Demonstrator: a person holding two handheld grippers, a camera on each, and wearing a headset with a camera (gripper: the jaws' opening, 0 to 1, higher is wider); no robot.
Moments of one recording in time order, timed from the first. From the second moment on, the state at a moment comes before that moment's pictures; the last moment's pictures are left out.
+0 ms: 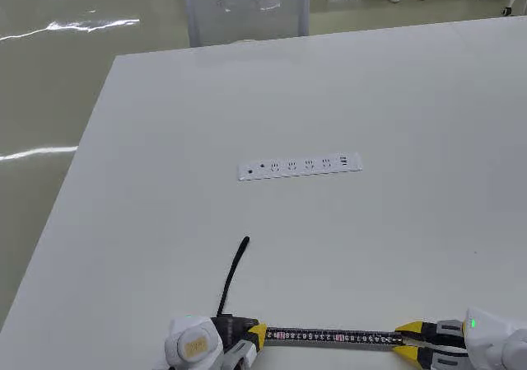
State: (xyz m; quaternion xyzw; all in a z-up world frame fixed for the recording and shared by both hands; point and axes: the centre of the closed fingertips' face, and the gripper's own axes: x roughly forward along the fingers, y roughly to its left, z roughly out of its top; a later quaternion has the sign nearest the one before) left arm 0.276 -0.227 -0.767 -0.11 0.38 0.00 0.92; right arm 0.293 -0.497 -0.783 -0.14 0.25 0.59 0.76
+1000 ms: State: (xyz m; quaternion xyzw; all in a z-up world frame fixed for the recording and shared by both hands) left arm 0.274 -0.226 -0.767 -0.13 0.39 -0.01 0.91; right arm 0.293 -0.495 -0.782 -0.13 0.25 0.58 0.76
